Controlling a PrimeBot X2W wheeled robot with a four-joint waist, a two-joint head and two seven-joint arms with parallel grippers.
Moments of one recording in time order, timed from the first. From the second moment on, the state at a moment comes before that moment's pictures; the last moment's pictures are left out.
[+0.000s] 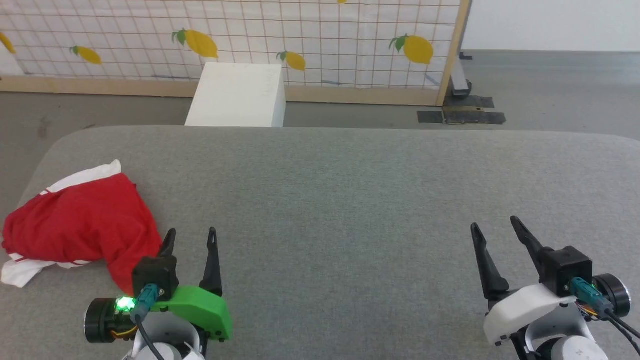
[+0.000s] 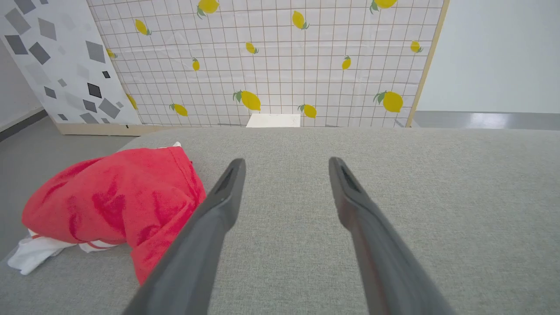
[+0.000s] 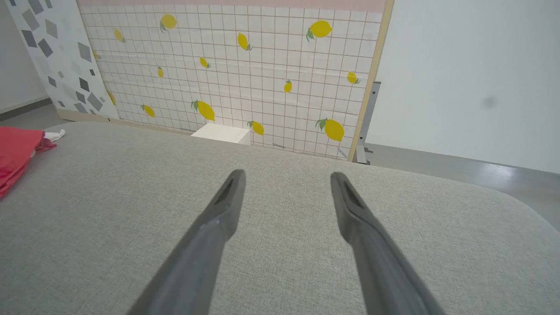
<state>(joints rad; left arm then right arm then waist) -0.02 0.06 -0.03 0.05 -0.04 0.02 -0.04 0.00 -0.05 0.00 0.03 0.02 0.13 -0.02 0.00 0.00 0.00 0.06</state>
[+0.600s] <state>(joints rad) -0.02 0.07 -0.03 0.06 -0.08 0.06 -0.08 0.00 -0.05 0.01 0.05 0.03 0.13 -0.05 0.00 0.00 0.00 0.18</state>
